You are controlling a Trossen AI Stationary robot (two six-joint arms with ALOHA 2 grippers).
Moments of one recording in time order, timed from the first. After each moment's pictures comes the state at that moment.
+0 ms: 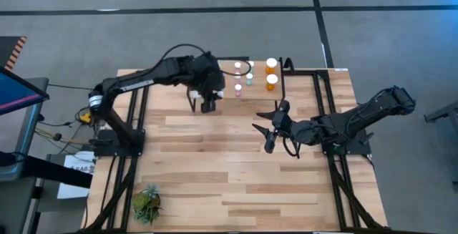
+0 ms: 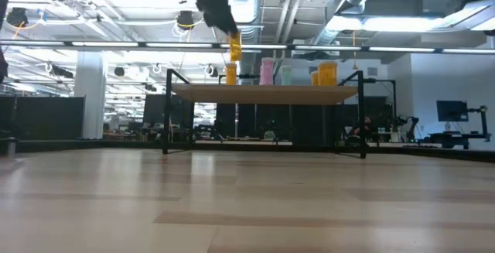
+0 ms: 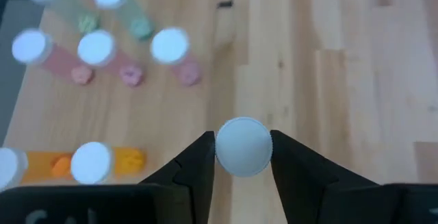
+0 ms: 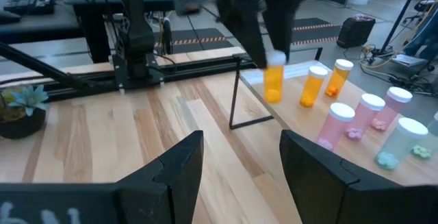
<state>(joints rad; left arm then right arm) 0.33 1.64 1.67 -0.96 0.10 0.28 0.32 1.17 0.87 -0.03 0.74 0.20</state>
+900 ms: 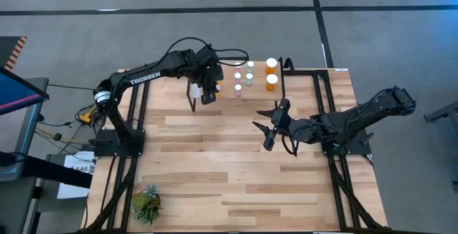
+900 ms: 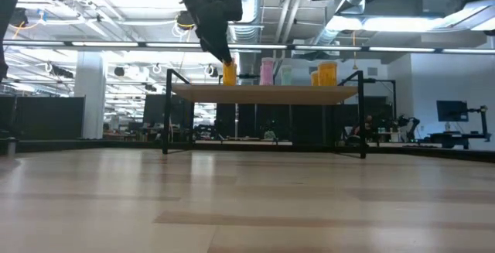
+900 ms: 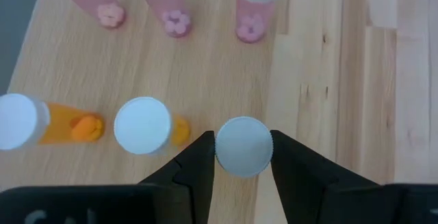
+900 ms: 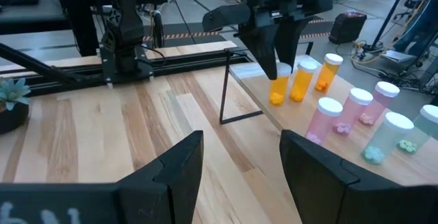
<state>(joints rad) 0.47 1.72 1.64 -0.96 0.13 0.31 0.30 1.17 0.87 -0.05 0.74 0.20</state>
